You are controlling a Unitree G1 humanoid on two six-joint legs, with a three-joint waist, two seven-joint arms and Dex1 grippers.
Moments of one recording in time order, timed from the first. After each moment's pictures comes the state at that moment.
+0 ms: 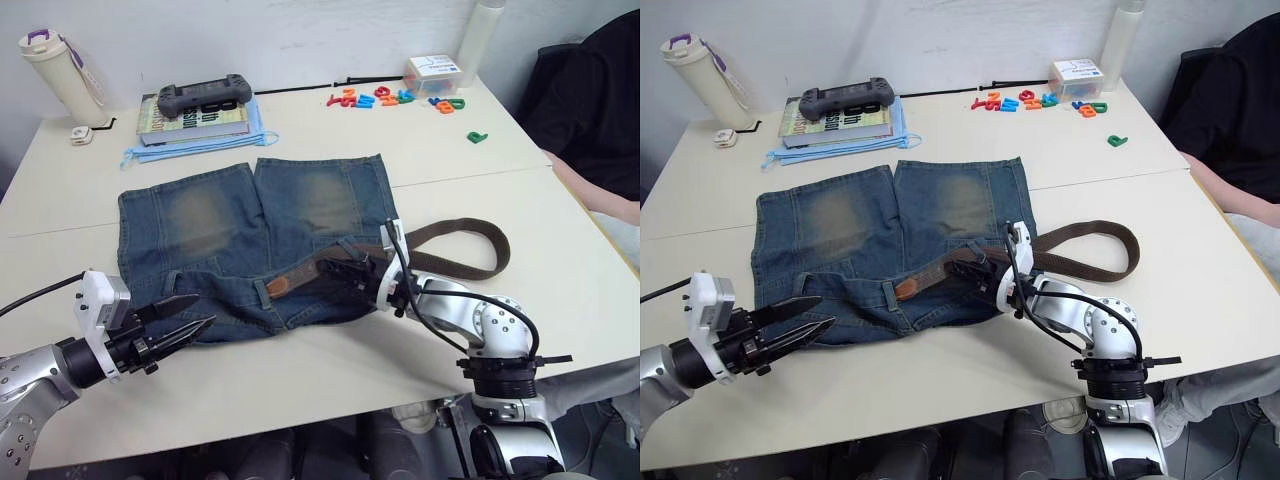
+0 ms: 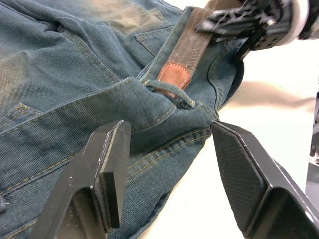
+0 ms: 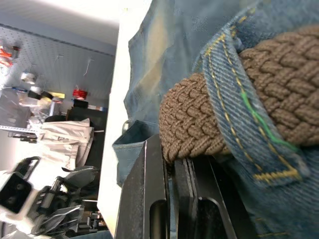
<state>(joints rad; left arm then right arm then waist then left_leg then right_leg) 0.27 0.75 0.54 -0.53 -0.79 0.65 -0.79 -0.49 -0.19 -0.07 -0.01 1.54 1.09 -0.24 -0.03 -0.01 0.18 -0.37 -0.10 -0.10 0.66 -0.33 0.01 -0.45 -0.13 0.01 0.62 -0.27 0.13</state>
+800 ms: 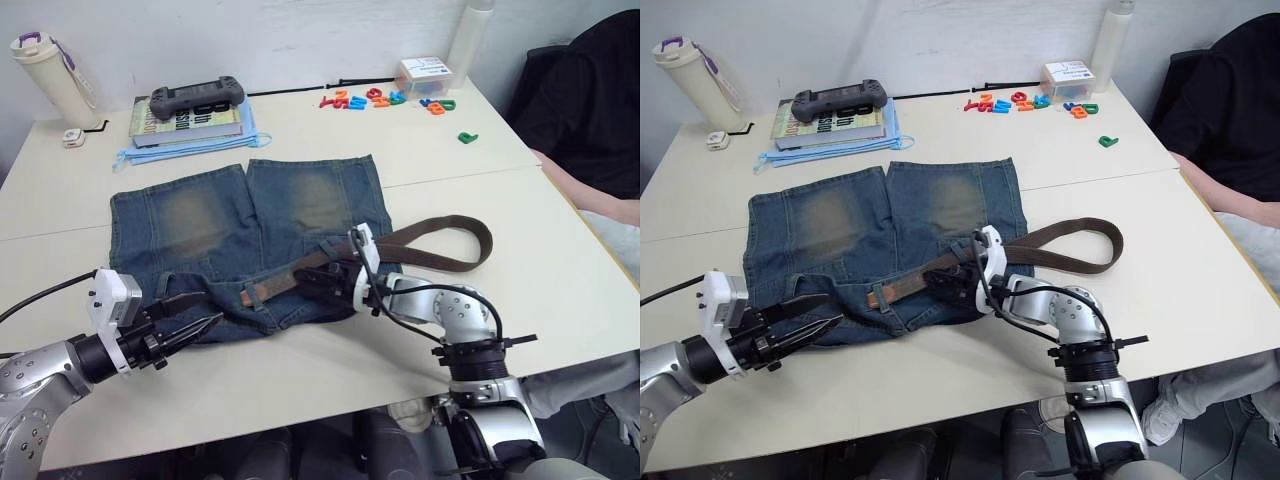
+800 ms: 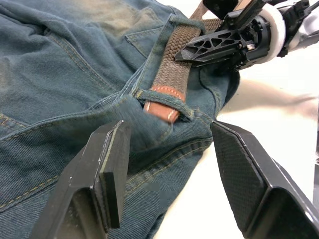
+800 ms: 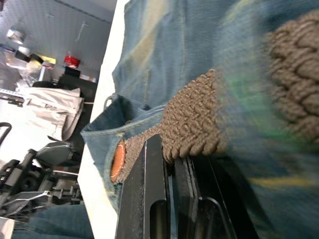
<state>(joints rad) 0.23 0.74 0.47 -0.50 -0.76 0.62 -0.76 -0.59 -0.07 0.00 0.10 1.16 1.13 0.08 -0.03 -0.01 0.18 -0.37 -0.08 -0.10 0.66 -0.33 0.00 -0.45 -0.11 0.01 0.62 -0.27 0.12</state>
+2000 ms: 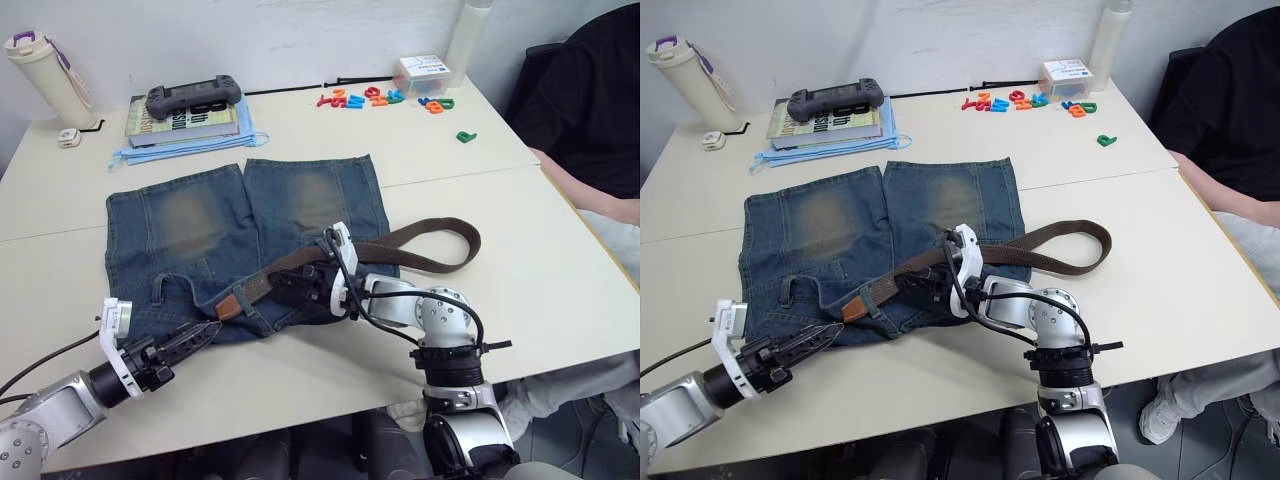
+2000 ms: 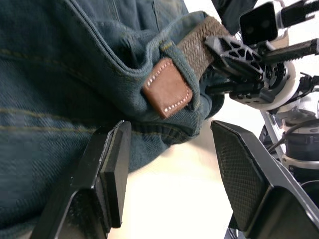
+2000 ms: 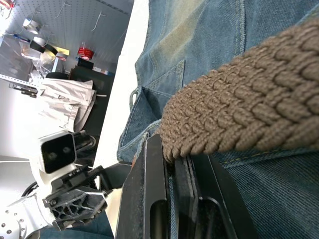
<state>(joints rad) 0.25 0.63 0.56 -0.37 -1.21 1.03 -0.52 -0.58 0.04 -0.05 0.01 1.14 1.21 0.01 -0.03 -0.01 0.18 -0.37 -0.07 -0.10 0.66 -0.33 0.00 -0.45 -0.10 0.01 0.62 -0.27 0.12</state>
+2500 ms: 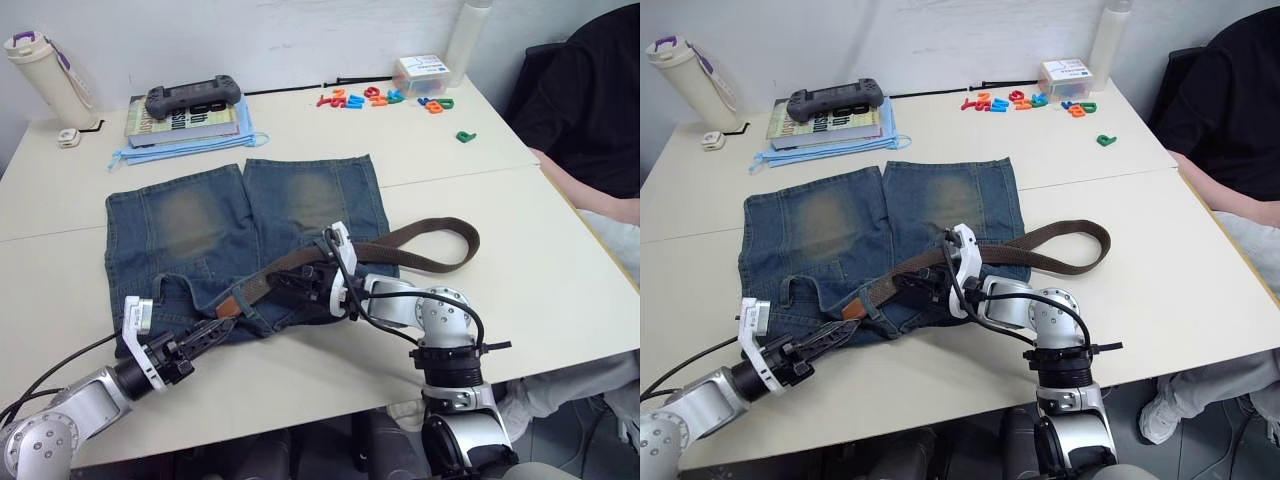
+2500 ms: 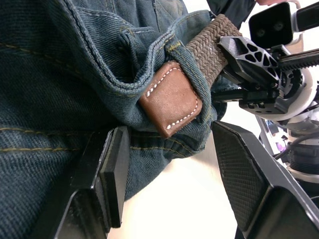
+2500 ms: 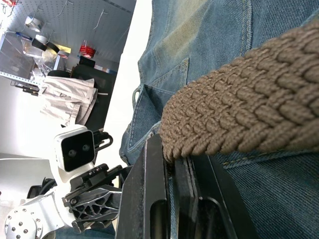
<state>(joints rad) 0.18 0.55 0.46 -0.33 -1.17 0.99 -0.47 -0.58 0.06 -0.05 -0.01 1.14 1.23 0.01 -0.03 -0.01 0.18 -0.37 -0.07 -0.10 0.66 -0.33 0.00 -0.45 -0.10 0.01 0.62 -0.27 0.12</state>
